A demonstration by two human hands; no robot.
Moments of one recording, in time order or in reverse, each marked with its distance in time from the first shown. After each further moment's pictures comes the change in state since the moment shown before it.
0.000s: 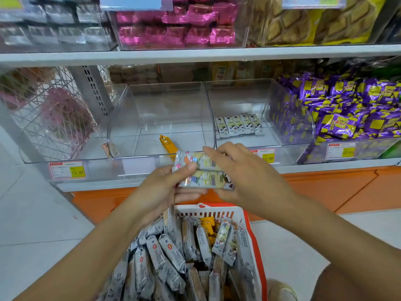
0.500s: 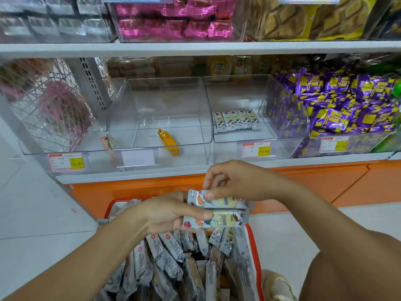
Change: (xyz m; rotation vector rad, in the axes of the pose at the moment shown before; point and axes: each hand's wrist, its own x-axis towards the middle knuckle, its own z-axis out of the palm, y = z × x) left_hand -0.009 -0.040 -0.004 0.203 -0.316 -0.369; right_hand 0.001 0.013 0.015 0.782 -0.475 0.174
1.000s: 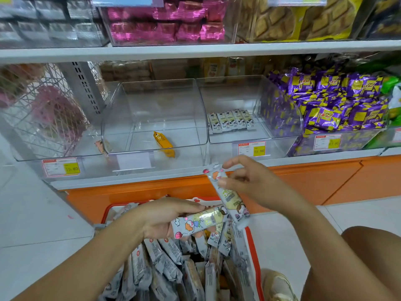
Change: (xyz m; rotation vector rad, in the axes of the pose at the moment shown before) left_hand 0.012 -0.013 -0.004 -0.118 0.124 0.035; right_hand -0.030 0.018 0.011 0.310 0.361 0.074
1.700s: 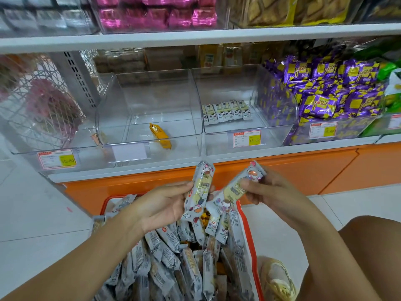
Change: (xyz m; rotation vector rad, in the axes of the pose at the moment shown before) left_hand 0.003 0.000 0.016 -0.248 0.040 0.096; right_hand -0.034 0.050 -0.002 0.434 0.088 0.033
